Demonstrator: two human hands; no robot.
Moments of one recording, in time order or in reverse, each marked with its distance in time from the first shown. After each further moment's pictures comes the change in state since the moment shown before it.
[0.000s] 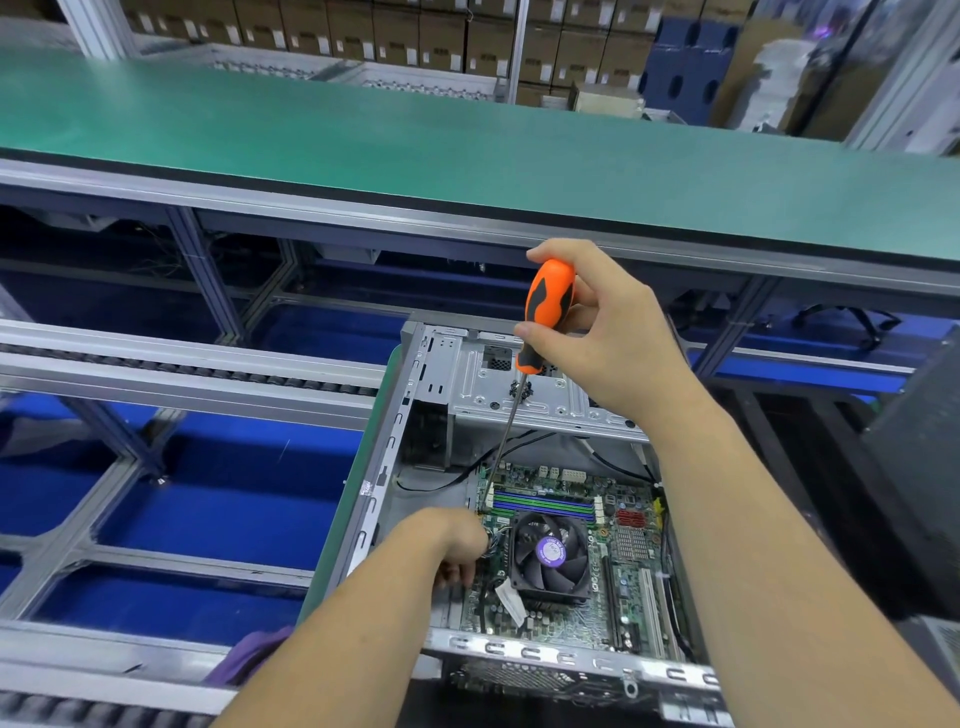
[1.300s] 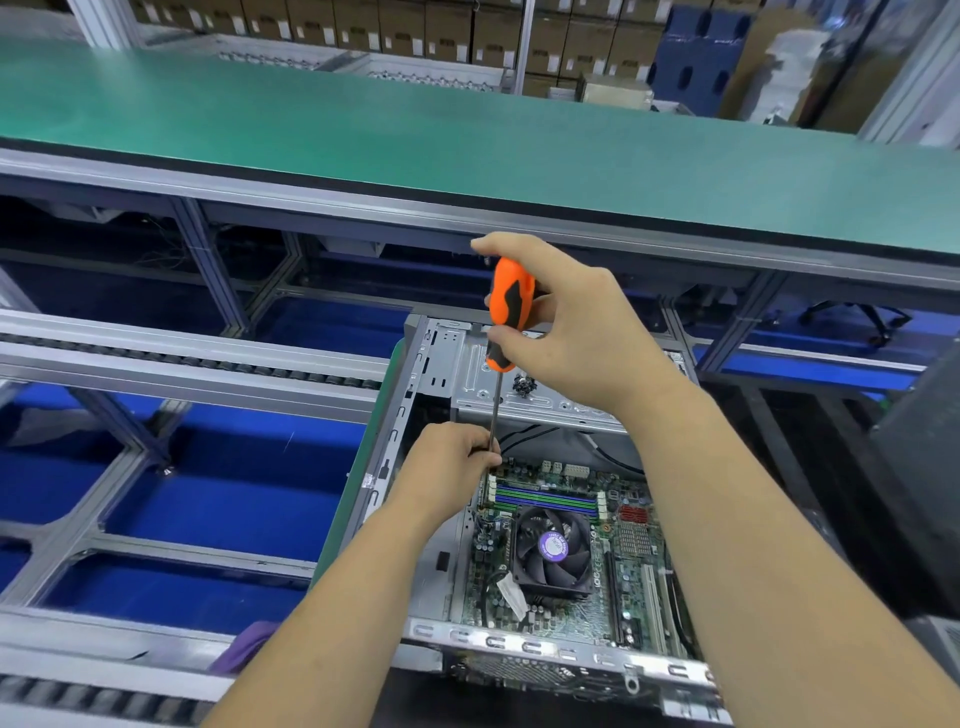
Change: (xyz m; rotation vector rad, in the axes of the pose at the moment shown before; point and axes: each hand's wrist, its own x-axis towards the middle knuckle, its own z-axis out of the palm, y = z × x) left_hand -0.016 0.002 -0.026 -0.216 0.832 0.645; right_hand 0.009 -0.022 0.013 -0.032 -0.164 -0.021
